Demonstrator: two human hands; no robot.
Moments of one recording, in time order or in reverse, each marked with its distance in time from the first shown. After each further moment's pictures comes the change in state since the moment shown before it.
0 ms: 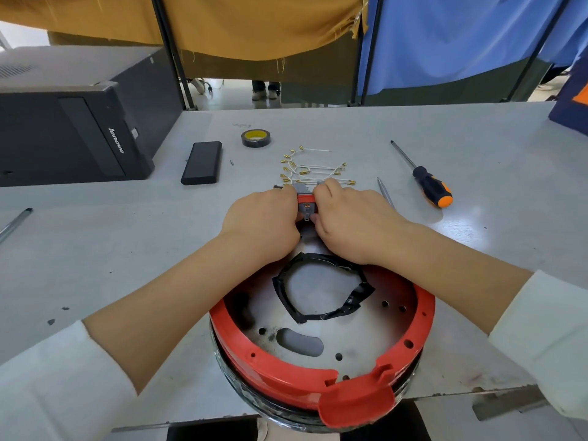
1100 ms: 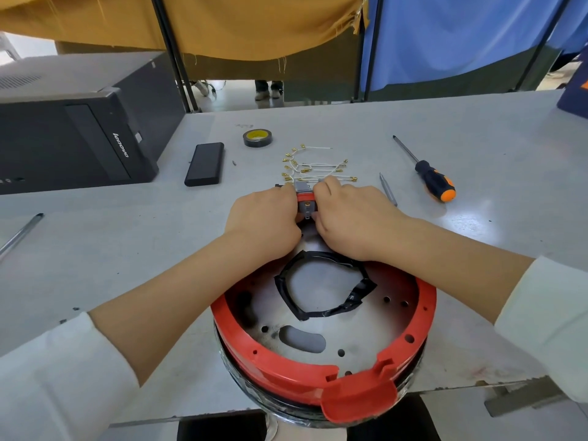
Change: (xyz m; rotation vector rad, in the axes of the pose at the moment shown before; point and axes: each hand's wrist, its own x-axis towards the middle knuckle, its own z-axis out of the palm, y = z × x) left_hand 0.000 0.000 0.002 0.040 0.018 -0.010; right_hand -0.001 -0.001 -0.002 -0.017 -0.020 0.006
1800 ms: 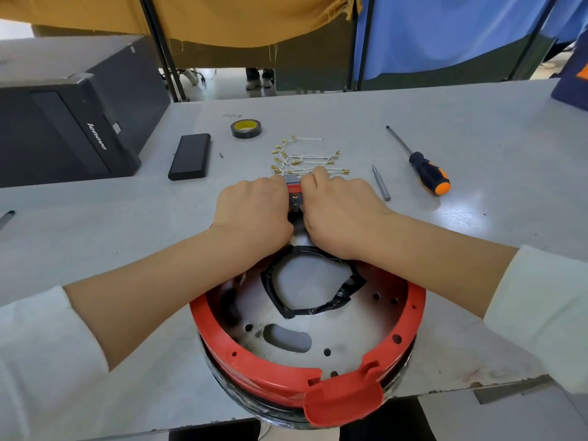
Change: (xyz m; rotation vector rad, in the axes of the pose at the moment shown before) left_hand 0.006 0.005 0.001 0.122 0.049 -0.028; right_hand 0.003 -0.008 -0.004 -0.070 -0.025 0.056
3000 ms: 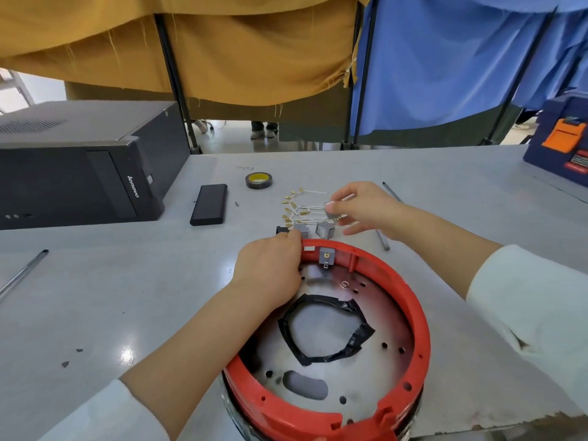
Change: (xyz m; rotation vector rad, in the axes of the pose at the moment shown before) left_hand -0.013 -0.007 0.001 -0.107 0.001 0.116; right_hand 0.049 0.064 -0.017 1.277 -0.142 0.550
